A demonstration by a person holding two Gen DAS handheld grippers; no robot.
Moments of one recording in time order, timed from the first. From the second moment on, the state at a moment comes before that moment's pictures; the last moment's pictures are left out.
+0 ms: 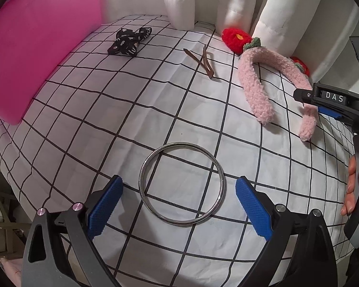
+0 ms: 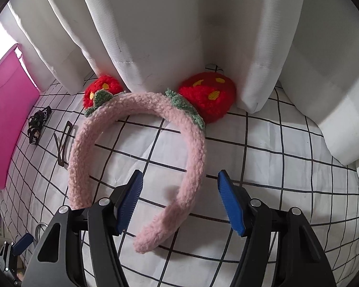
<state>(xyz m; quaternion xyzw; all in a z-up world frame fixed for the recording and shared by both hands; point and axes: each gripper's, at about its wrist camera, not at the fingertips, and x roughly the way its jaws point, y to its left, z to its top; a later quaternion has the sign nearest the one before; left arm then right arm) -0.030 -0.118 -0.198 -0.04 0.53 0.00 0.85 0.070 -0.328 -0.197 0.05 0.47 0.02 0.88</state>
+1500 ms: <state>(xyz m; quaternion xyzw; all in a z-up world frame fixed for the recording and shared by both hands) -0.032 -0.132 -0.196 -0.01 0.51 0.01 0.86 0.087 -0.294 -0.207 -0.02 0.45 0.01 0.89</state>
